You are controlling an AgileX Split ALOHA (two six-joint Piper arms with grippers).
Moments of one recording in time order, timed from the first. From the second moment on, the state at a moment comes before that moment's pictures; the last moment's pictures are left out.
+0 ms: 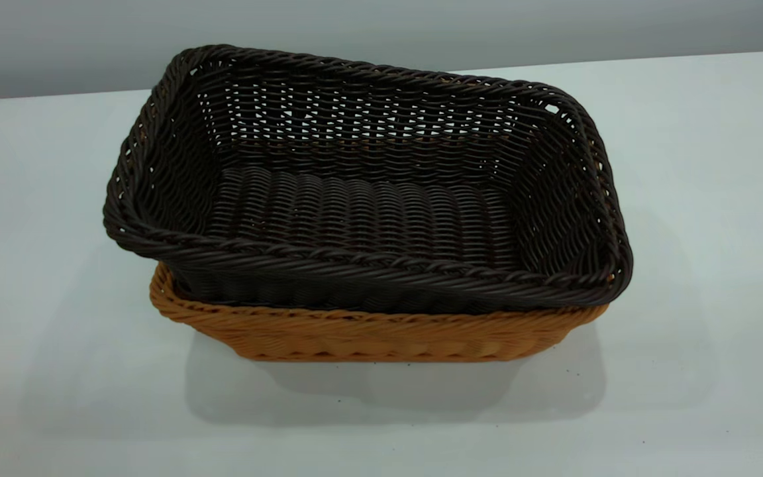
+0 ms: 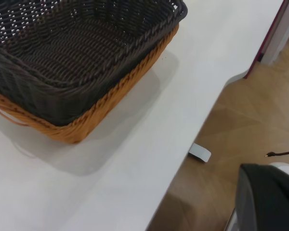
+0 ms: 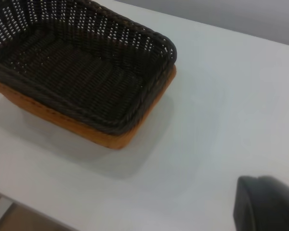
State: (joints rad) left arm -1.12 0.00 -0.46 0.08 1.09 -0.08; right arm 0.51 0.00 -0.49 0.00 1.07 0.03
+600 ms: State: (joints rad) left arm -1.12 0.00 -0.46 0.08 1.09 -0.08; right arm 0.13 0.00 -0.49 0.00 1.07 0.03
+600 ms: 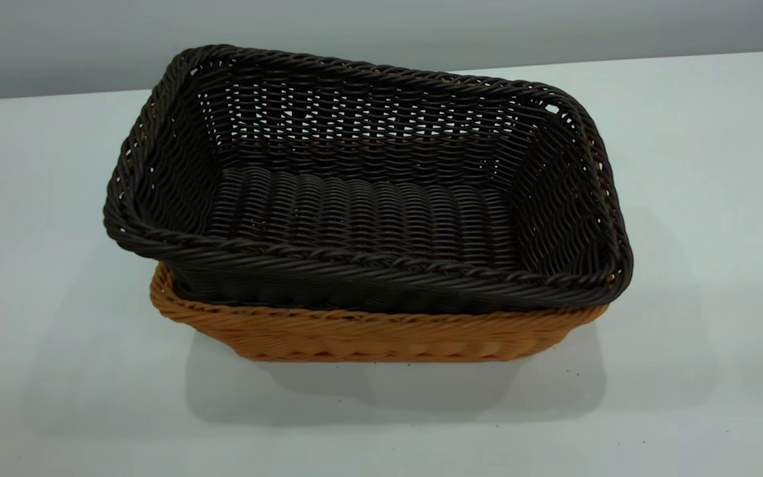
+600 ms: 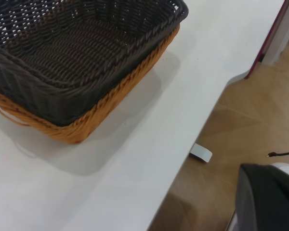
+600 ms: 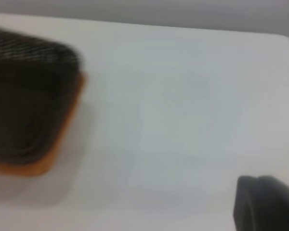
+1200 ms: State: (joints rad) left arm -0.75 0.00 -0.46 0.09 1.09 -0.08; right arm -0.22 0.00 -0.50 -0.01 1.08 0.03
